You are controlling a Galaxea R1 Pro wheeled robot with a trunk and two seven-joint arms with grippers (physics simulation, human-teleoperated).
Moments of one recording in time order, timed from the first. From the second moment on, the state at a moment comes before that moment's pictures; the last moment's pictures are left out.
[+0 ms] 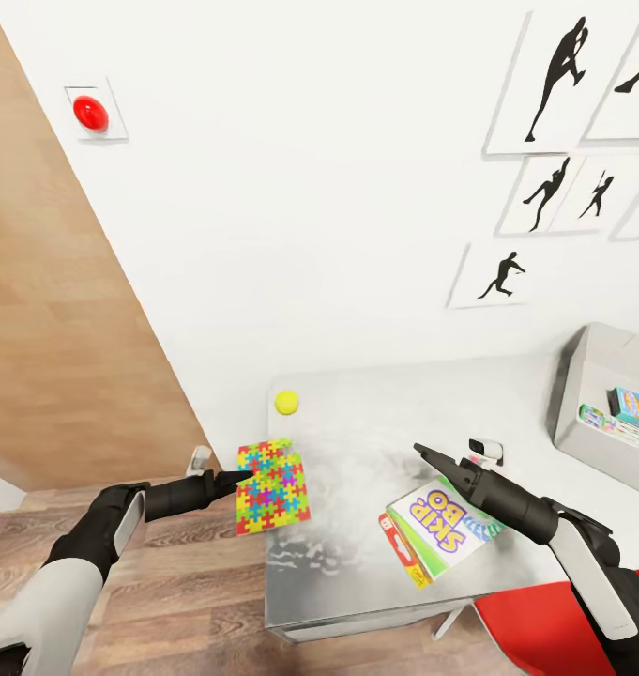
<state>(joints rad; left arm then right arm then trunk) -0.73 0.14 0.26 -0.59 0.04 0.71 -1.21 -0.33 -0.30 -0.01 -1.40 -0.88 0.59 1.04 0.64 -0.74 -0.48</state>
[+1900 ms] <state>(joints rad) -0.73 0.14 0.26 -0.59 0.04 0.72 -1.21 -0.33 -0.30 -0.01 -1.40 -0.88 0.59 1.04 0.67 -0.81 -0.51</state>
